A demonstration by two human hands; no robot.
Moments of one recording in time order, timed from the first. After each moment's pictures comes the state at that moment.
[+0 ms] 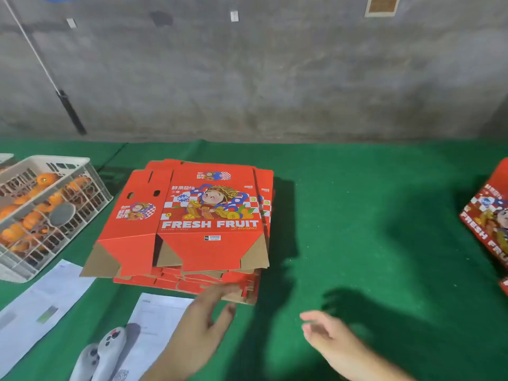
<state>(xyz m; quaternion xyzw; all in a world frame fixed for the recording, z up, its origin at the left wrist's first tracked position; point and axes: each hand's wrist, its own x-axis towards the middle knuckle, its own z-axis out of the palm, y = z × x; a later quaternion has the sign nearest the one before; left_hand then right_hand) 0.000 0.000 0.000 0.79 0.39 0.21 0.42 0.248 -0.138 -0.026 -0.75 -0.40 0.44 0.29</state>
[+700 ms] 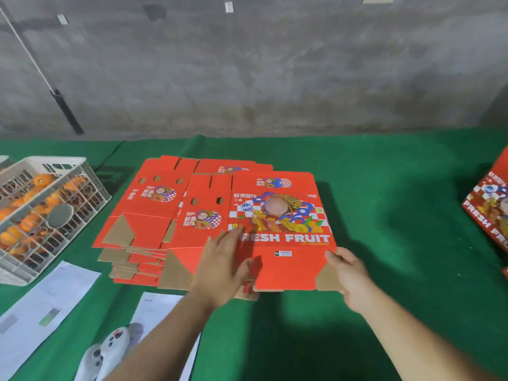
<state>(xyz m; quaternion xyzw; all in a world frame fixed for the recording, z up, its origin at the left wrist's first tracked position) 0.058 0.075 -0.002 0.89 0.38 0.16 0.18 0.318 -0.067 -0.029 -0.75 -0.08 0.40 0.52</state>
